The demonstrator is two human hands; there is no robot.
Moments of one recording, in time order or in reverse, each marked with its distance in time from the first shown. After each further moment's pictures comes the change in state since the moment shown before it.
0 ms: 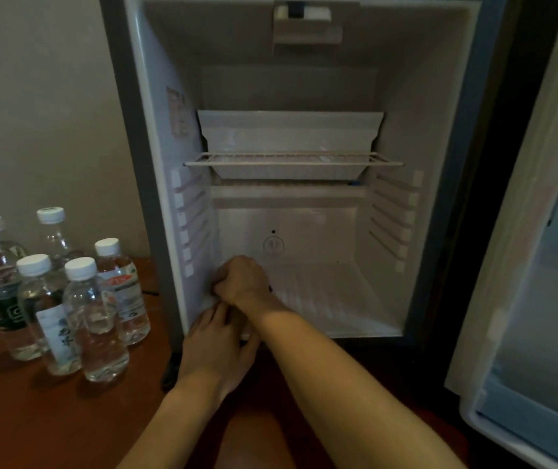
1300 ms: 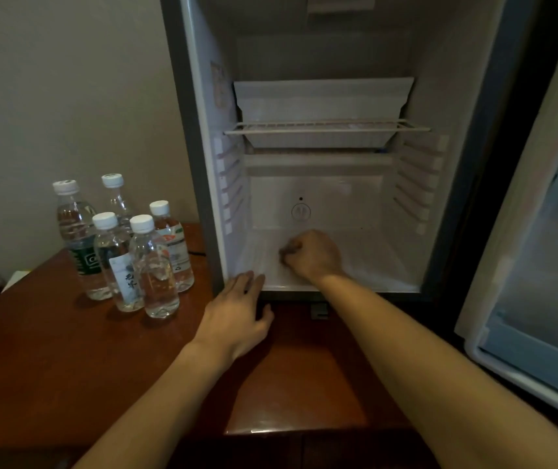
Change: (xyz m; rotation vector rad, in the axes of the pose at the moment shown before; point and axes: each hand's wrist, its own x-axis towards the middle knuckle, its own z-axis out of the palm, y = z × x) left_hand -0.045 -0.017 -0.026 -0.030 -0.051 0.050; right_hand -0.064 0.051 -0.045 -0.002 0.096 0.055
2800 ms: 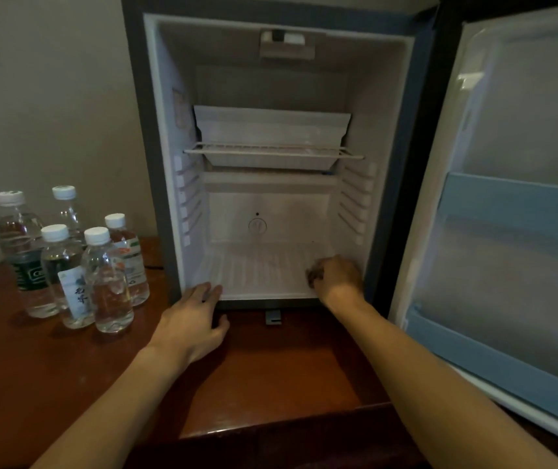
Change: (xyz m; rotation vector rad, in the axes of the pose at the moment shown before) left_hand -0.004 0.005 -0.015 0.078 -0.069 0.001; right_hand -0.046 0.083 -0.065 -0.336 0.070 0.211
